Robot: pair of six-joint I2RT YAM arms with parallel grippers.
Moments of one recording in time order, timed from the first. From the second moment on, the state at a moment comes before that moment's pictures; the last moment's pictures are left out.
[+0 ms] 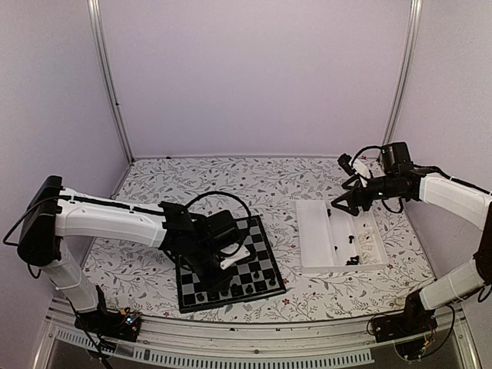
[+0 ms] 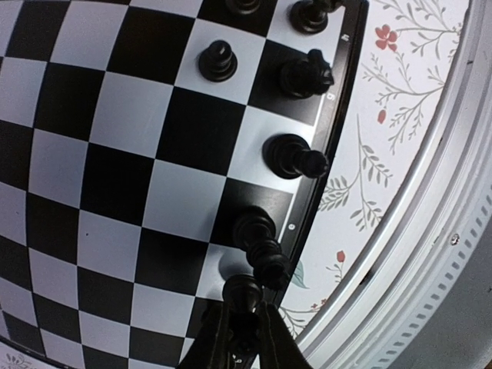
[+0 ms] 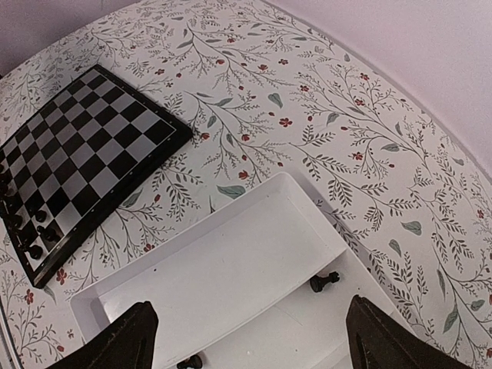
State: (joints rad) left arm -1.15 1.67 1.10 -0.74 0.12 -0.13; right arm 0.21 1.36 0.95 -0.36 -0.56 -0.51
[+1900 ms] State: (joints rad) left arm -1.00 1.87 1.69 -0.62 0.13 -0.03; right arm 0.31 1.63 0.96 -0.72 -0.37 -1.23
